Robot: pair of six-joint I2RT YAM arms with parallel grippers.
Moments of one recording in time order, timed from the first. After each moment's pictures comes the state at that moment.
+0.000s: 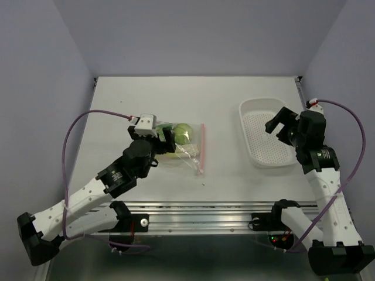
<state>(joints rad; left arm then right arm) -0.91 0.75 0.73 -0.13 -0.66 -0.33 0.03 0.86 0.98 -0.63 0.08 0.51</state>
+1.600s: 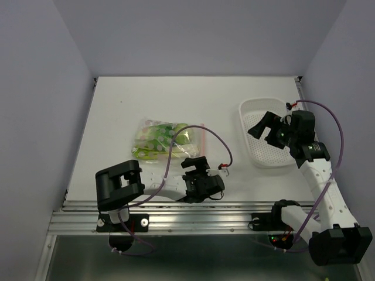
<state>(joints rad) -1.35 1.69 0.84 -0.16 -0.91 0.15 0.03 0.95 0.90 -0.55 -0.33 0.49</state>
